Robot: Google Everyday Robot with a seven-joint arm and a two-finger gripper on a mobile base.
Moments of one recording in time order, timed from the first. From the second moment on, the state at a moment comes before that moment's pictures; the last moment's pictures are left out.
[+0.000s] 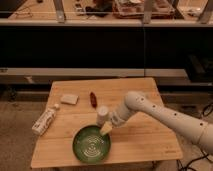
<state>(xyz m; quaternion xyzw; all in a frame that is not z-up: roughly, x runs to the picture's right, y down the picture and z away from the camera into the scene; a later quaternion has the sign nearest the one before) 0.010 0.219 0.792 0.07 -0.48 -0.74 0.46</state>
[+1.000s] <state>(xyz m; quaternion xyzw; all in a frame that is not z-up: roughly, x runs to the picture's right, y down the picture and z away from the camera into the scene) -0.008 0.247 0.809 0.06 -0.51 -0.74 0.44</state>
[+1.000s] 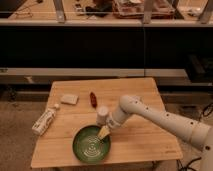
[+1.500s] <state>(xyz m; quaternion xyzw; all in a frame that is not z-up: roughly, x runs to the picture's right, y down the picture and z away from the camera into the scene) -0.009 0.247 0.809 0.07 -0.52 -0.73 0.44</state>
